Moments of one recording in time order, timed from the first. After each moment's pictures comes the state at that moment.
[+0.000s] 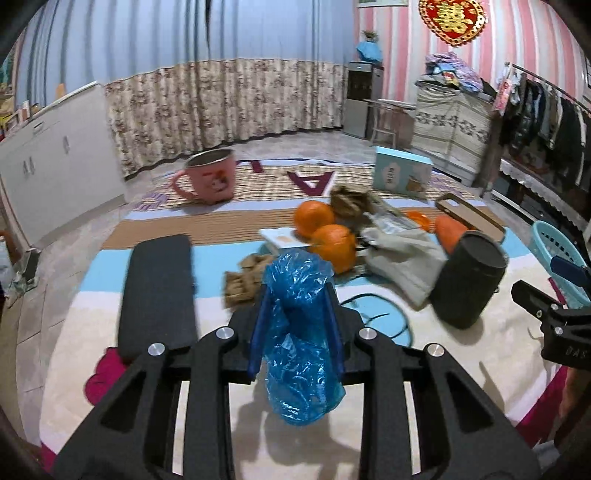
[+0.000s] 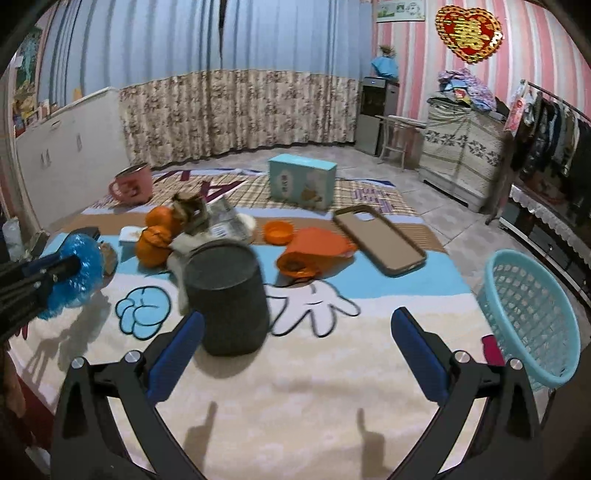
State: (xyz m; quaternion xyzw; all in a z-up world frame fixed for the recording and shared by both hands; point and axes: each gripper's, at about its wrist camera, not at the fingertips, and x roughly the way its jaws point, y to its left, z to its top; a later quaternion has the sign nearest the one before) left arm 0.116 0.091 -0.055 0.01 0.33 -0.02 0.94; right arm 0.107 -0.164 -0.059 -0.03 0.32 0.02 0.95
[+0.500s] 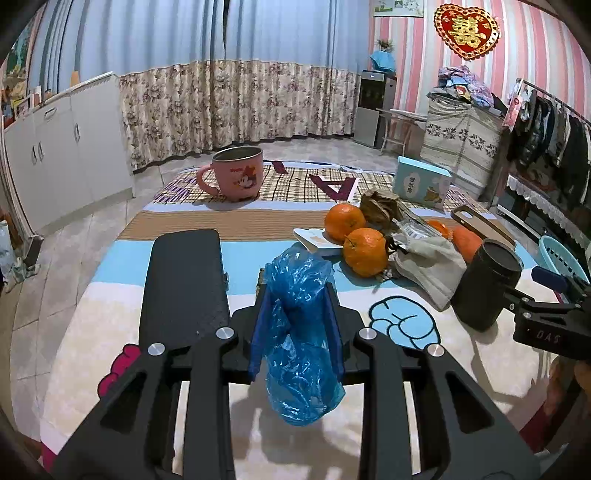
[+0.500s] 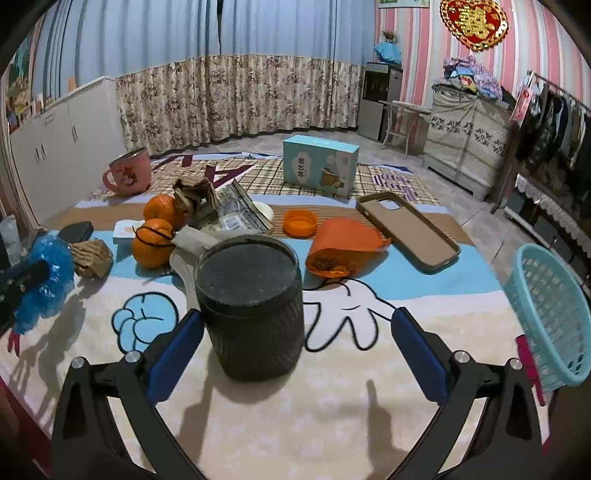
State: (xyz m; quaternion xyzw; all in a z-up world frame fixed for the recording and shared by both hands) left arm 0.118 0.125 -0.060 -0.02 0.32 -0.01 0.95; right arm 0.141 -0.142 -0.074 -0.01 0.34 0.03 0.94
